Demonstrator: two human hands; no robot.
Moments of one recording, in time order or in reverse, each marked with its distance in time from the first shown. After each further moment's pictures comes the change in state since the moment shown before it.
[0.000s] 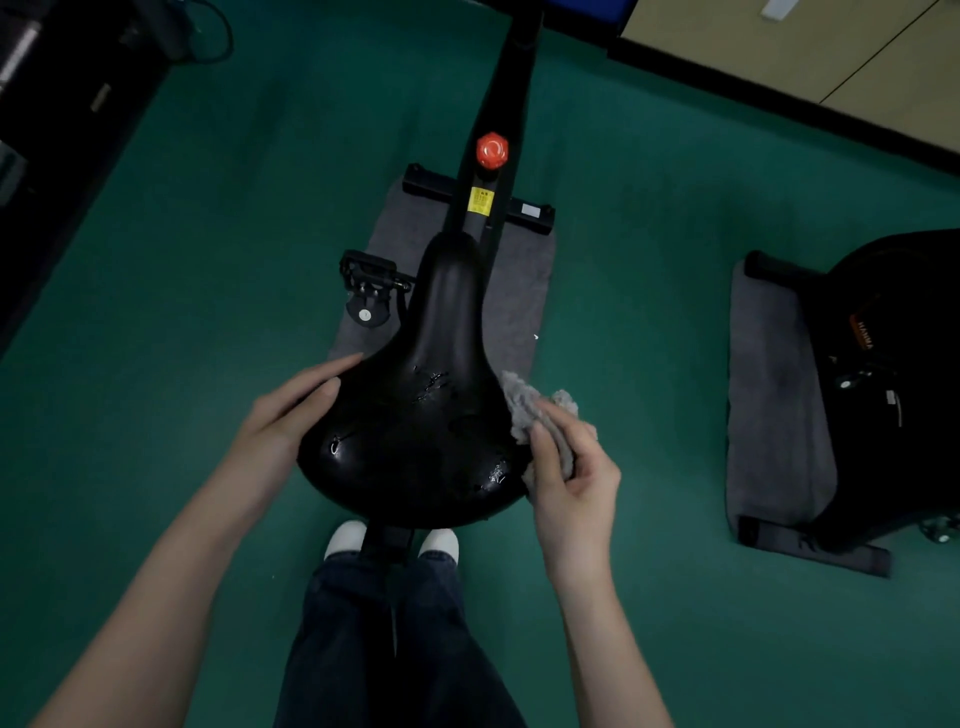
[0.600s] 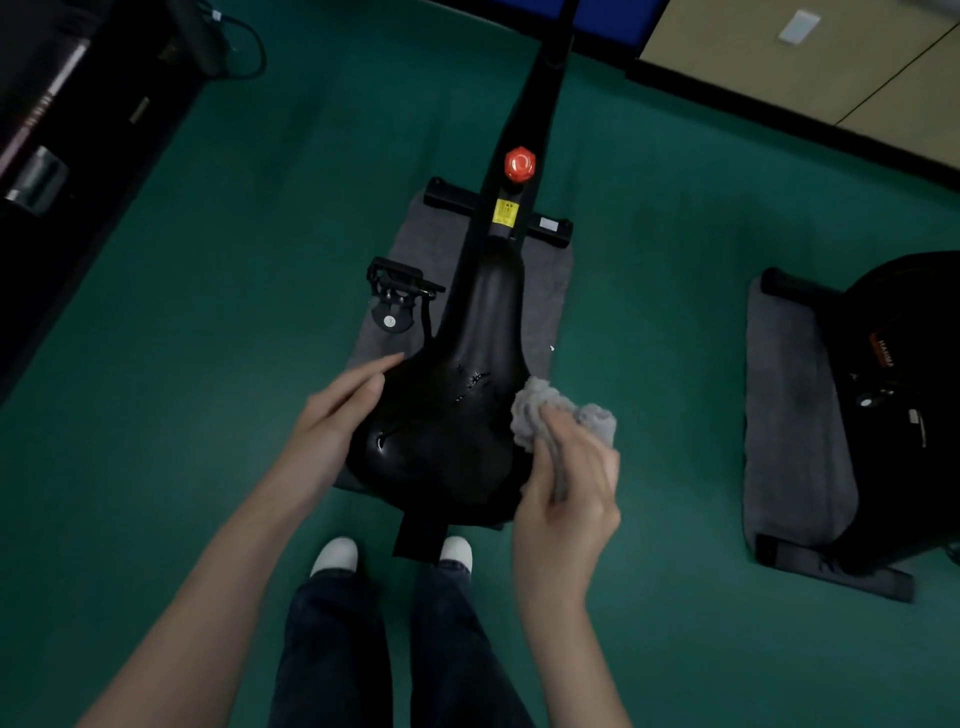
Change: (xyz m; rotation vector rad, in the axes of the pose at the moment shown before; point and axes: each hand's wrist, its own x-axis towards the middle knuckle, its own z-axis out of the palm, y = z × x) left_hand -0.003 0.000 0.001 0.006 0.020 0.011; right_hand -0.034 0.004 0.035 -0.391 0.243 -0.420
